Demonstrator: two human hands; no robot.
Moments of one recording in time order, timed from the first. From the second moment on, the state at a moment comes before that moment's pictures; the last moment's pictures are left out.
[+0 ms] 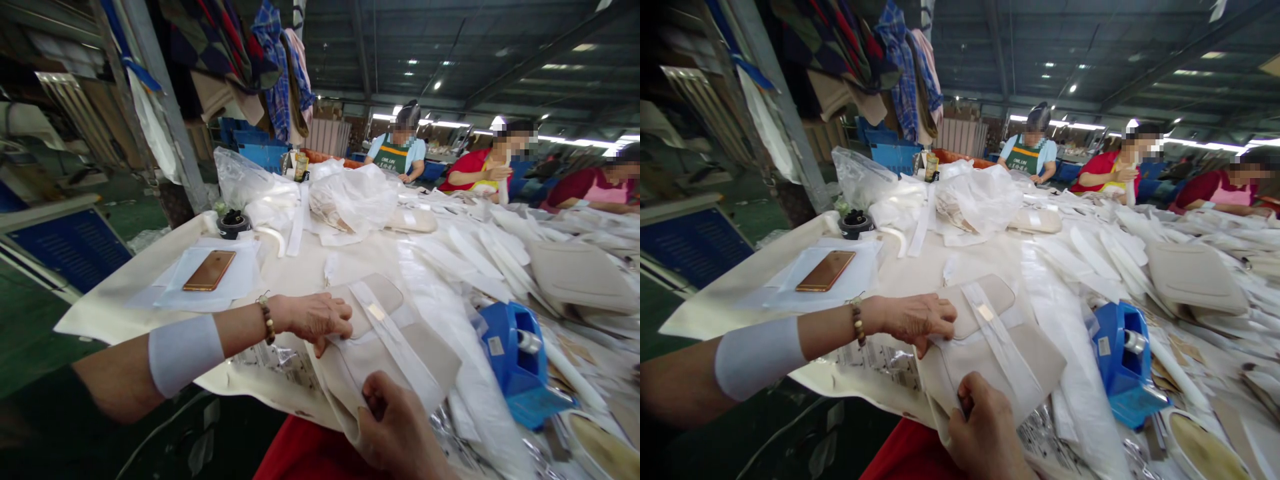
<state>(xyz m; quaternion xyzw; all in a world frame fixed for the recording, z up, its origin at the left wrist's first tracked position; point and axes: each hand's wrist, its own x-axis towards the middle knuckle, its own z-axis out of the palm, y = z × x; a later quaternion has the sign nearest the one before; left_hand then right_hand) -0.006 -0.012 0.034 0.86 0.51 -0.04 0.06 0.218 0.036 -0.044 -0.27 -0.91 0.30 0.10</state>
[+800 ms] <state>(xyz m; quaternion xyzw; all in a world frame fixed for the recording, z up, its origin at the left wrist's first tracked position) 0.048 0.057 0.063 0.83 0.55 0.06 0.12 0.249 0.109 0.053 -0.28 -0.94 0.20 0.07</state>
